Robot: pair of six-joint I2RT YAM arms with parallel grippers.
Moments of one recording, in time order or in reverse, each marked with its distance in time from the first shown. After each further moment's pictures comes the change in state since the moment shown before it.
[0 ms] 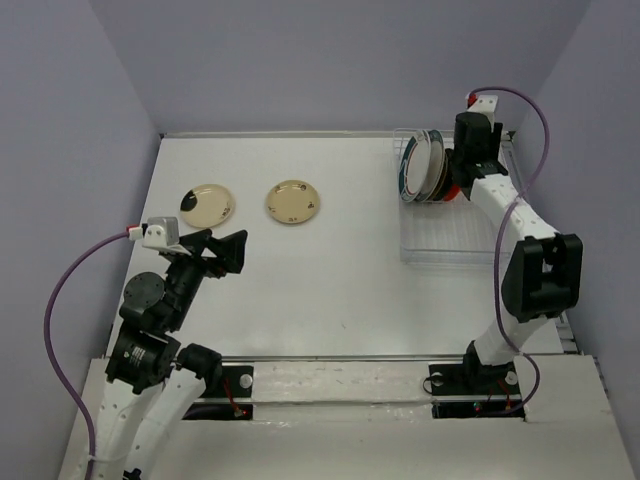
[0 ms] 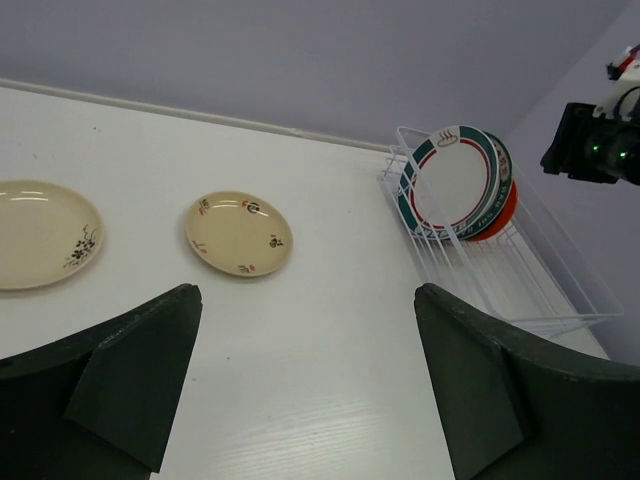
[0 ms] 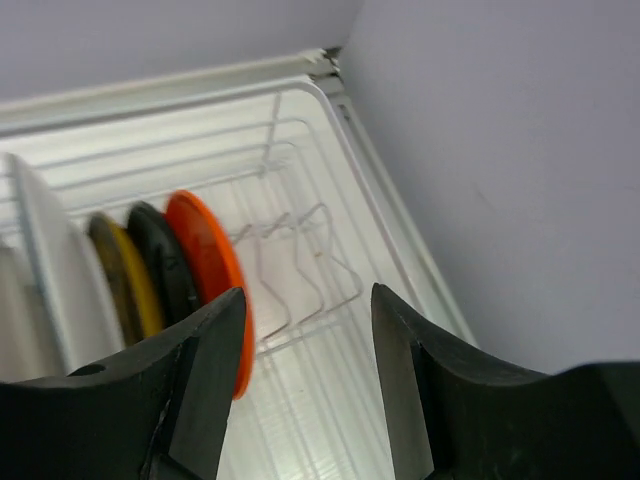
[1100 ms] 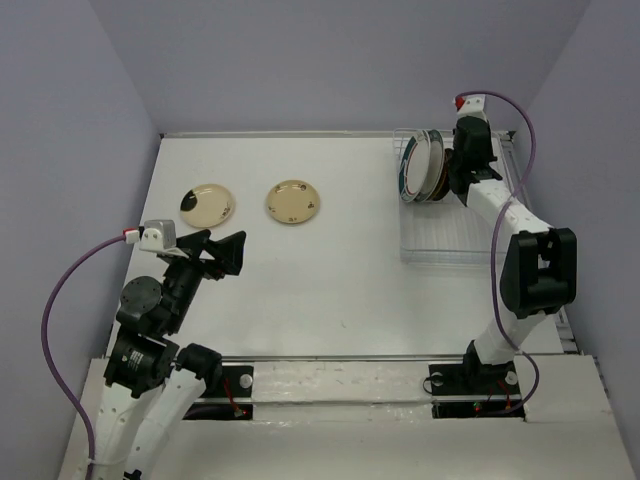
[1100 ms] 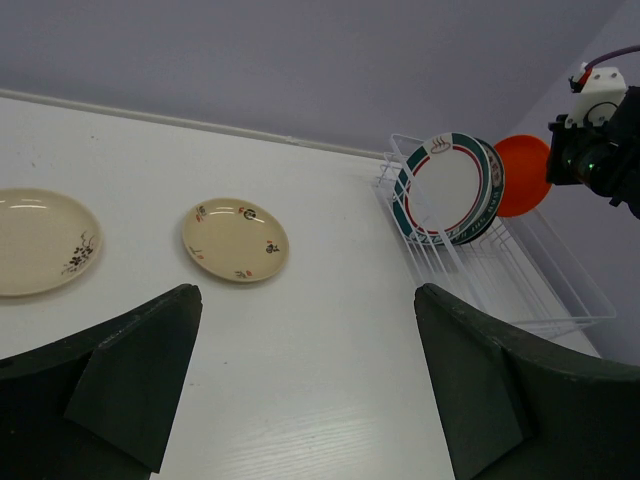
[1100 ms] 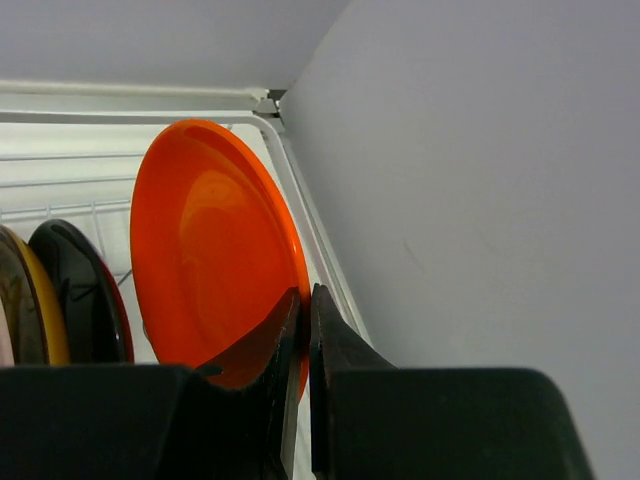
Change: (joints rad) left arm 0.000 -0.021 0.000 0.000 0.003 0.000; right arm -0.013 0.000 -0.073 0.256 0.013 -0.305
